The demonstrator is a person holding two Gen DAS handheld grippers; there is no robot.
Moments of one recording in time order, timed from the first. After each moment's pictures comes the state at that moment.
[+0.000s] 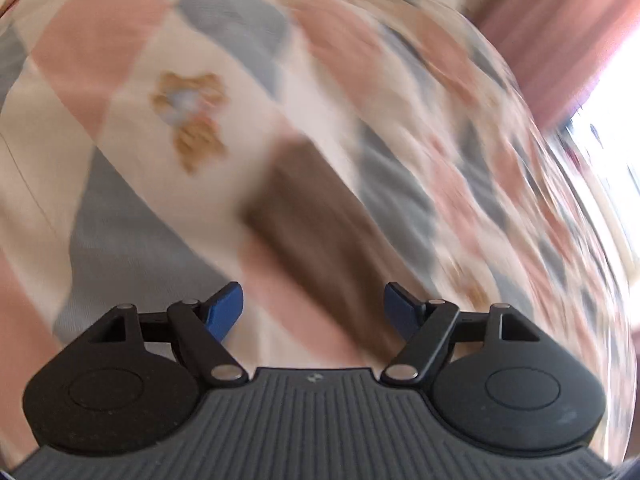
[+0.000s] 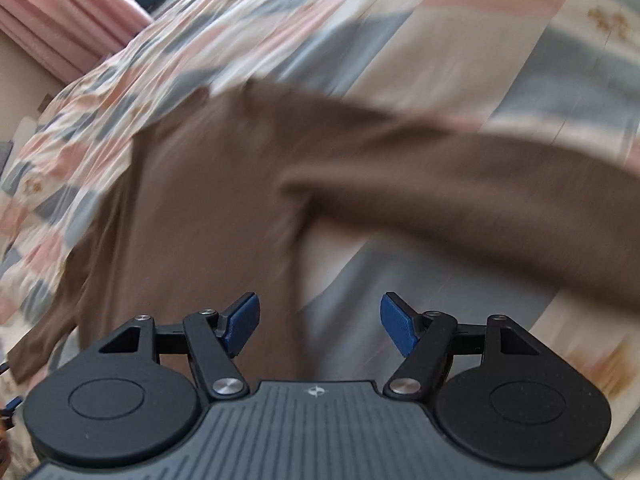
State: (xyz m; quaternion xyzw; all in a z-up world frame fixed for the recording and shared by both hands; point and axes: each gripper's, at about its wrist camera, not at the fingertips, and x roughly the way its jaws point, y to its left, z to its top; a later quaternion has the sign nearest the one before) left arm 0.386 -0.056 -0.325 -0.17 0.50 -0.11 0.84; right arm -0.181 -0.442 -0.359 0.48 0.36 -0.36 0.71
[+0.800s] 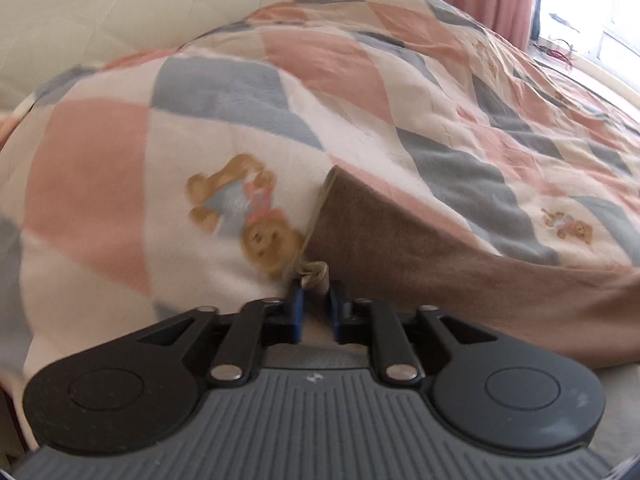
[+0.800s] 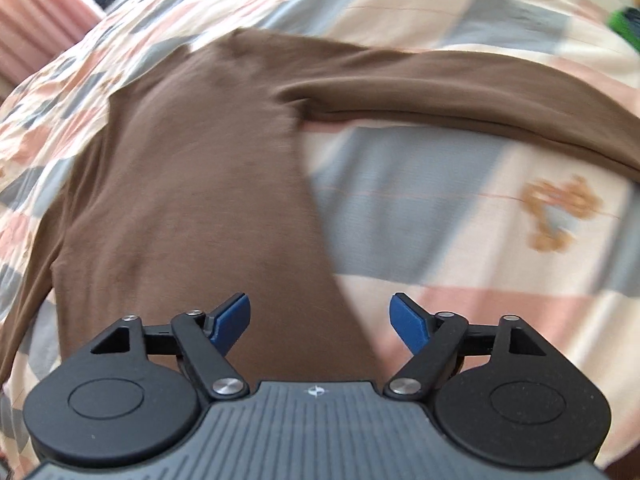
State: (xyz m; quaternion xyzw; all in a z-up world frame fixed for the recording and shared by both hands) left arm 0.391 -0.028 -0.328 0.09 0.42 -0.16 0.89; right arm -0.197 -0.353 -0.337 0.46 0.38 -0.47 0.65
